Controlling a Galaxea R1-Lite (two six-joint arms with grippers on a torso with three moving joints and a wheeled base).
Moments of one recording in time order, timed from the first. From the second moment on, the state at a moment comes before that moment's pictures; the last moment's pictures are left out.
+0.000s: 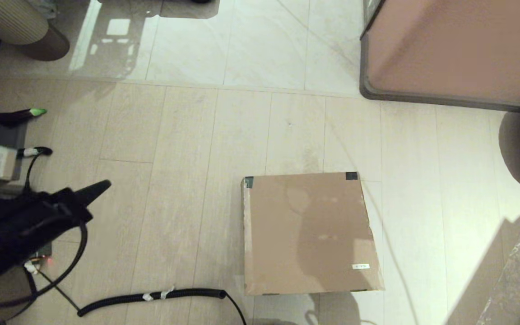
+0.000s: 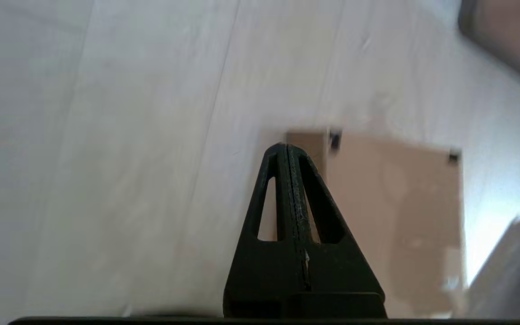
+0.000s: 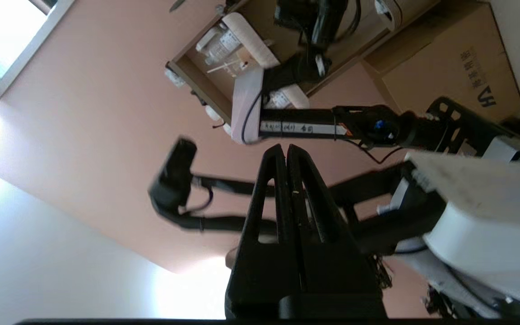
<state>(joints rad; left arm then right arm) 0.04 1.36 -0.34 -0.98 -0.29 -0.28 -0.14 1.17 -0.51 -1.52 1.52 2.22</state>
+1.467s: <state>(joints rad) 0.10 0.28 0.00 0.00 0.00 0.05 -0.26 0.93 -0.05 -1.52 1.51 2.14</state>
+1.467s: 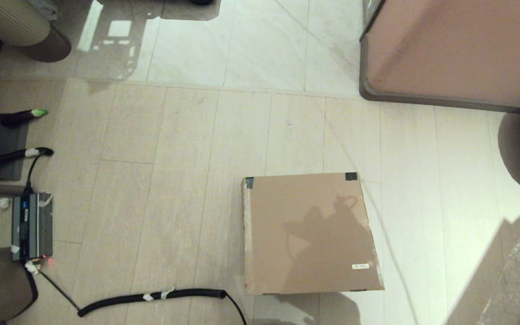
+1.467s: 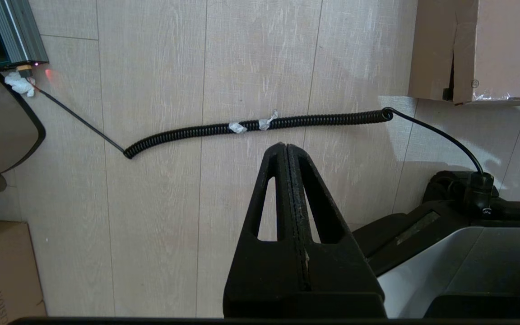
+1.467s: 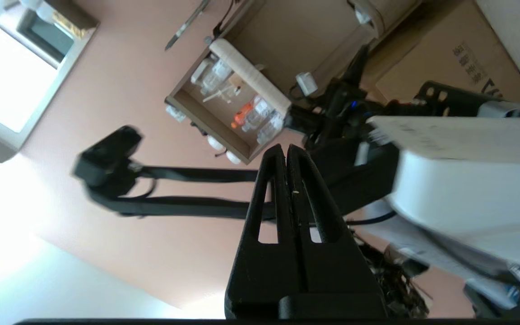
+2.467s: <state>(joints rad) 0.10 0.28 0.00 0.00 0.00 0.05 -0.02 0.64 -0.01 -0.24 0.13 0.36</state>
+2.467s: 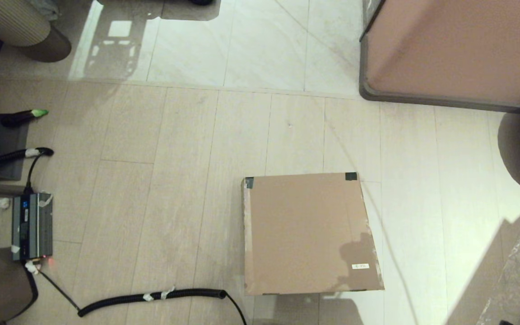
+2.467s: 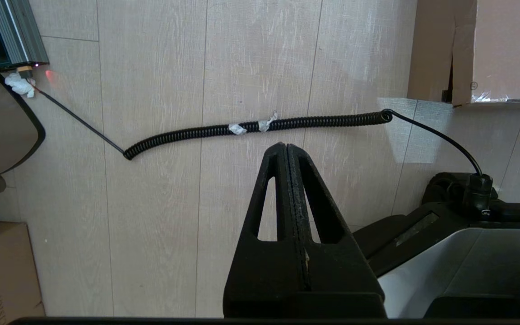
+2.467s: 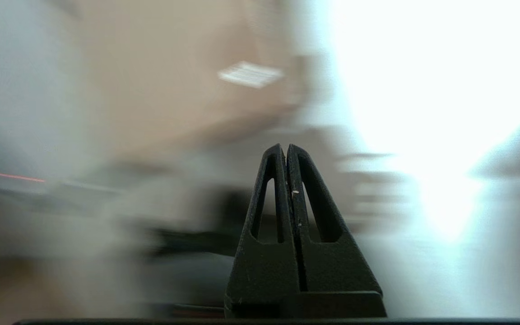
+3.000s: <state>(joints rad) 0.10 0.28 0.00 0.00 0.00 0.05 0.00 0.07 -0.01 0.02 -0.01 0.05</state>
